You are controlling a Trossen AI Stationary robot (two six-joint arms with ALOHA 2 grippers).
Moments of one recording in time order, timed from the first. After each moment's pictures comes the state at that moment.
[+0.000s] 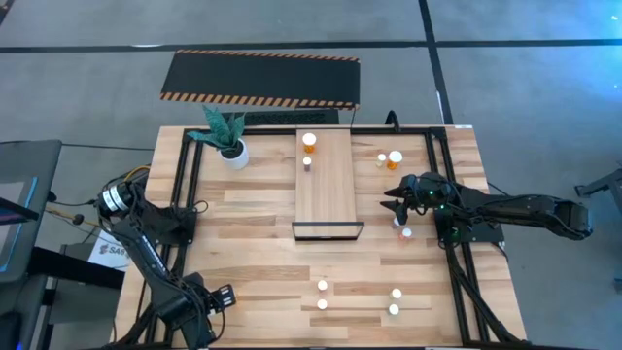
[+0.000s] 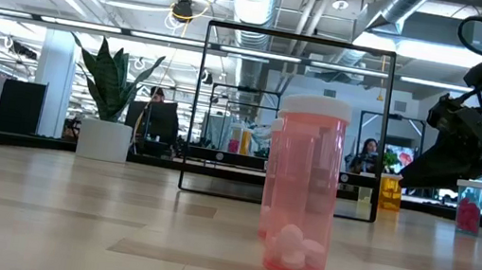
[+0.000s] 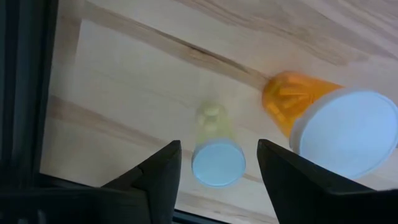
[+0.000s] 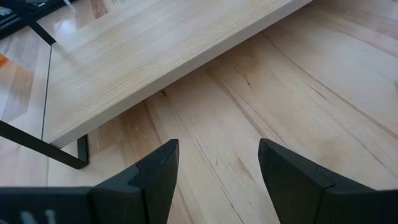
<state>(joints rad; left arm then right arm) -1.03 1.67 1.11 -0.92 -0.02 -2.99 -0.40 0.59 0.01 0.08 -0.10 0.29</state>
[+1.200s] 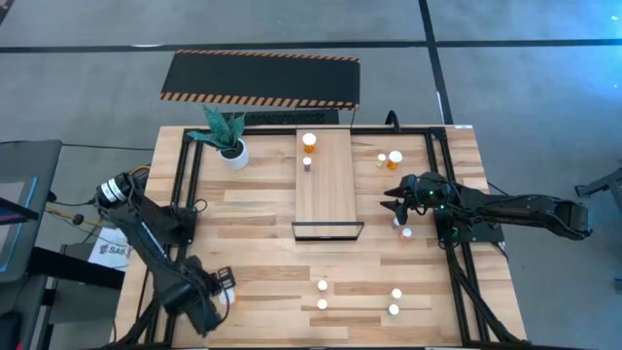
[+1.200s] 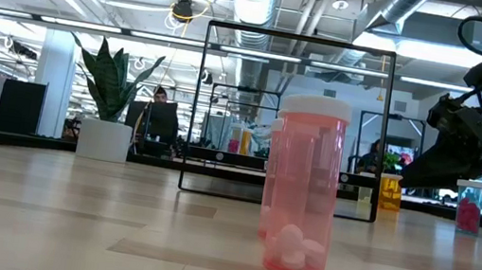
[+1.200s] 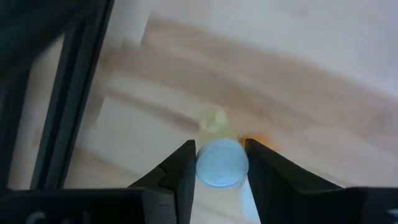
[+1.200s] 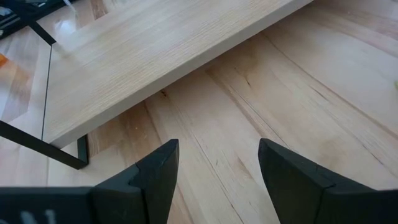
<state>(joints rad) -0.91 1.59 1.16 -1.22 -0.01 -2.89 -0.40 0.60 0.01 0.08 -0.10 0.29</state>
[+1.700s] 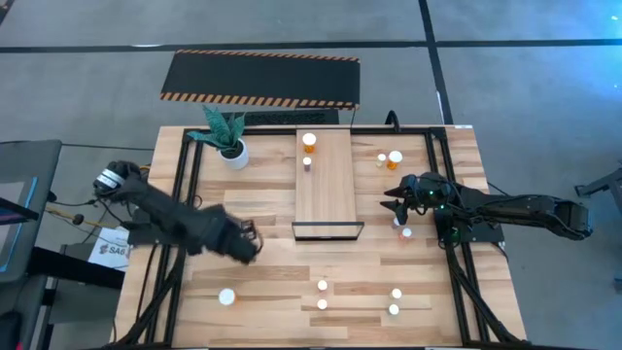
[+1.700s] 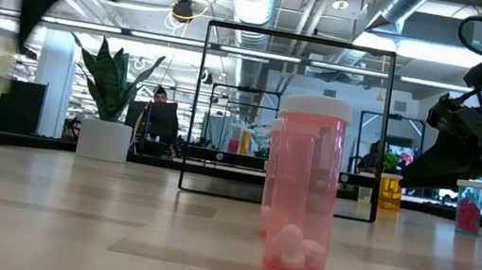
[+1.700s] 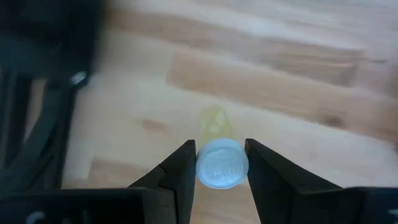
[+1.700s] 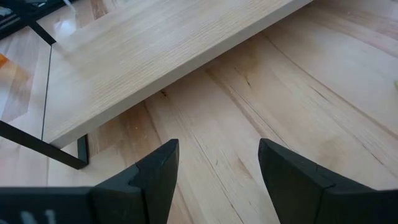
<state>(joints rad) -0.39 1.48 1.16 -1.39 -0.15 -2.22 -0.40 0.59 0.01 0.08 -0.10 0.29</state>
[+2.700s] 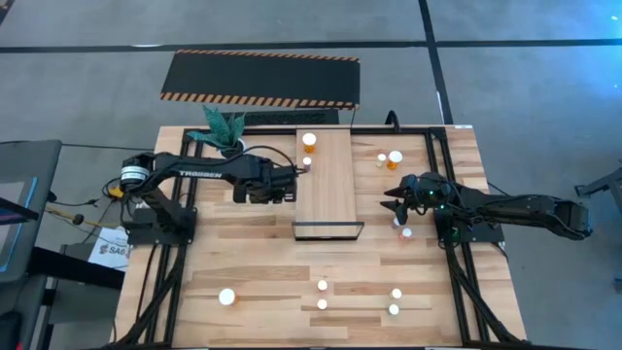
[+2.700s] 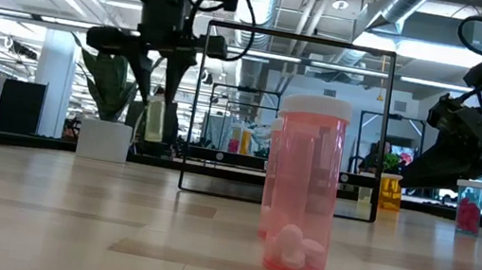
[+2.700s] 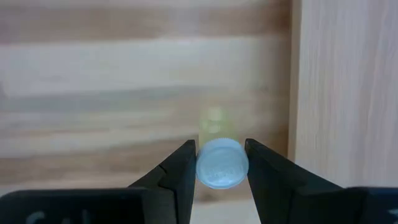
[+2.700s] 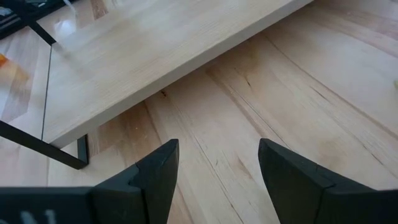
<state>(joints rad) 0.14 1.65 1.28 -1.04 -0.13 -1.39 -0.40 0.59 0.01 0.08 -0.10 0.29</state>
